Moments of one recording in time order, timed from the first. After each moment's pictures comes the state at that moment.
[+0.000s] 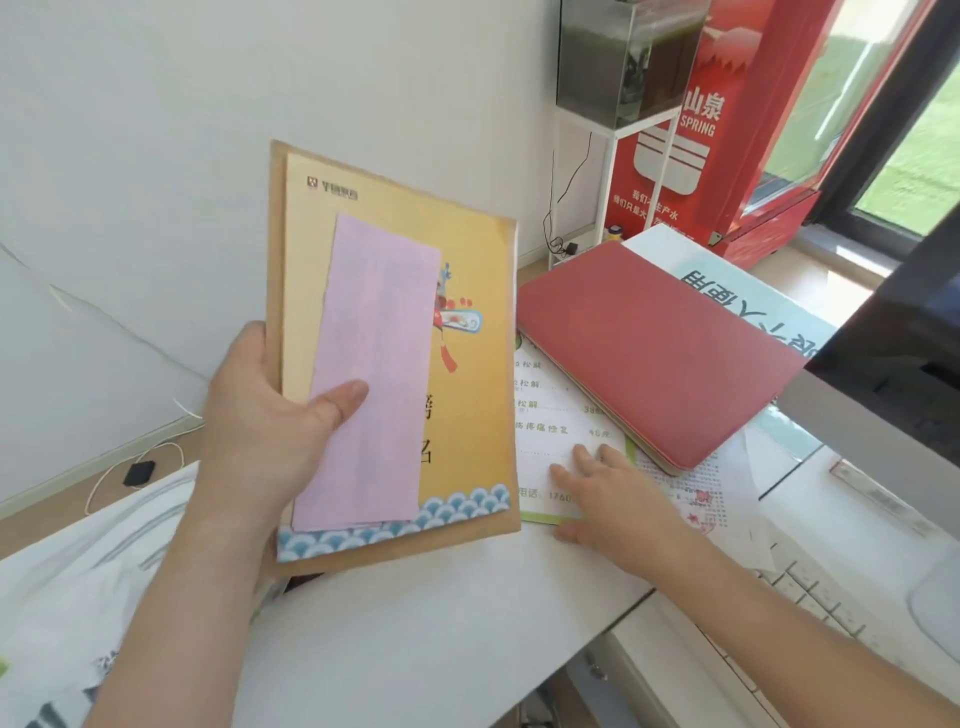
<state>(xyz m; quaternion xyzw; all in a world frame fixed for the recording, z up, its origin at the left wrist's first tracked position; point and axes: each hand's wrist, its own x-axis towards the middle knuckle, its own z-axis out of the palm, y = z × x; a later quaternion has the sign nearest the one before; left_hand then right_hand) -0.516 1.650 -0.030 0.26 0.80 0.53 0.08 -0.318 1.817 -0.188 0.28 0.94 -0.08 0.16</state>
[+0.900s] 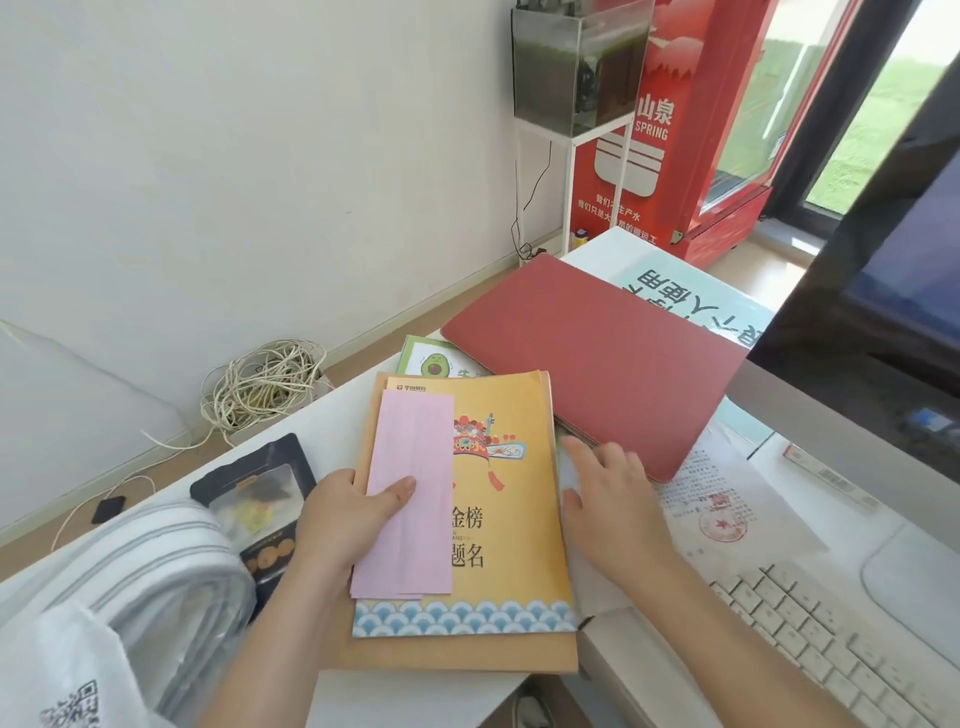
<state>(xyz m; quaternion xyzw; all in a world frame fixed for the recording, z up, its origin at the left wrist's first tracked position) -0.511 1.672 -0.163 0.19 0.90 0.31 0.24 -0.294 1.808 -0.188 0.46 0.86 -0.18 -0.10</state>
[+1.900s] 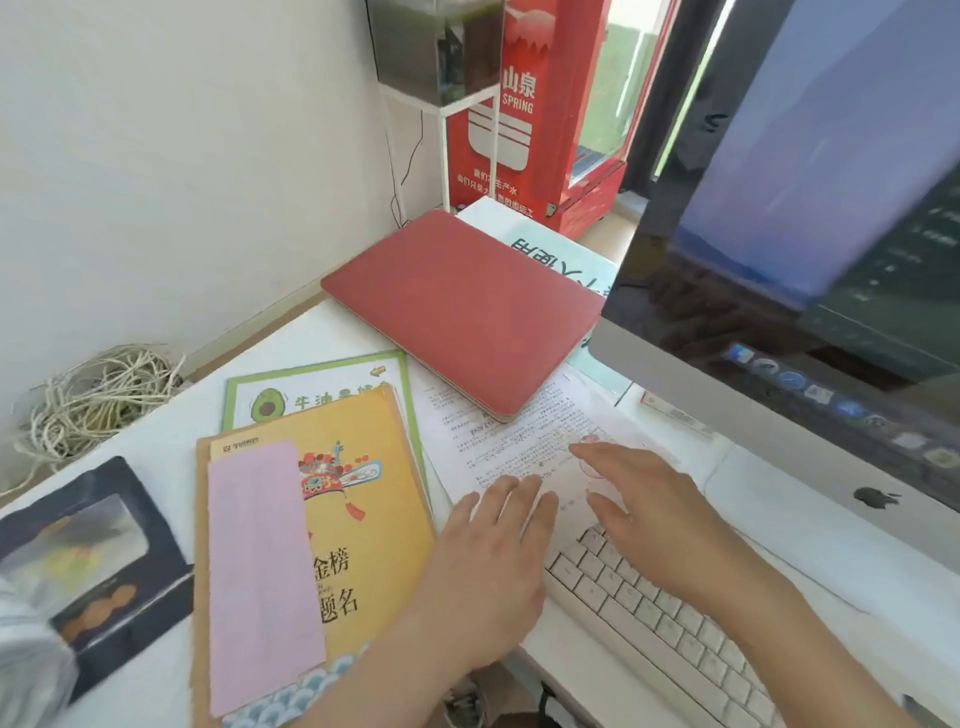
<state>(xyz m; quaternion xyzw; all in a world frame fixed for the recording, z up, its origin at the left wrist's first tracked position) -0.332 1.717 -0.186 0.78 0.62 0.06 0.02 -0.169 1.805 -0.127 0.48 0.84 -0.23 0.00</state>
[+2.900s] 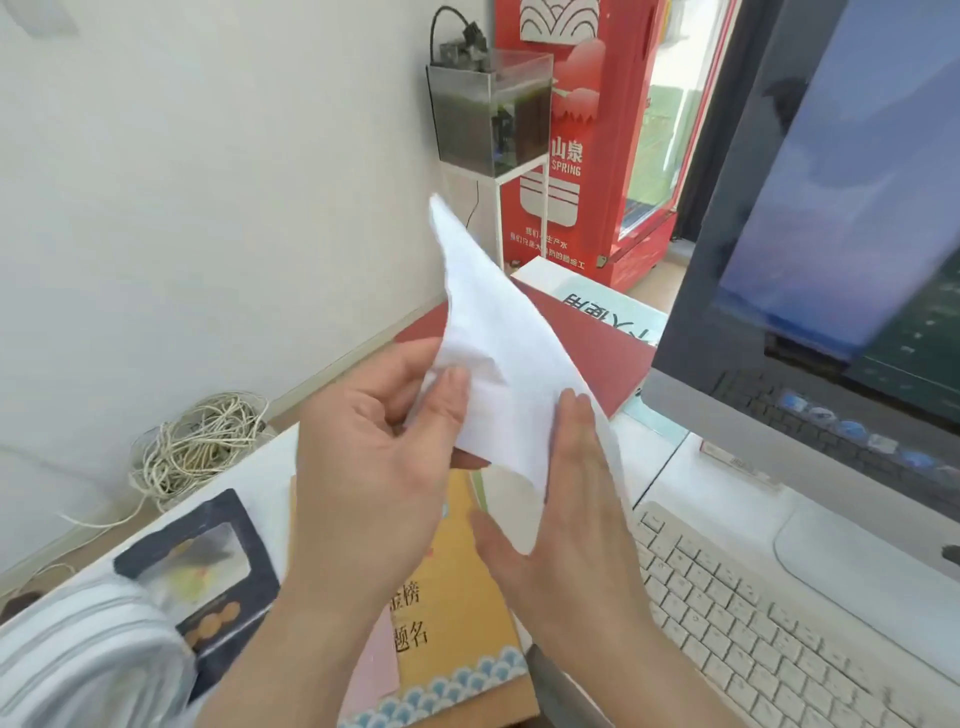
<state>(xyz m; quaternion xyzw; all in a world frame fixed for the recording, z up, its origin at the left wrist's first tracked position) -0.380 1.704 0.009 0.43 0.60 0.65 0.21 -0.274 1.740 -0.088 0.45 0.80 -0.22 -0.32</state>
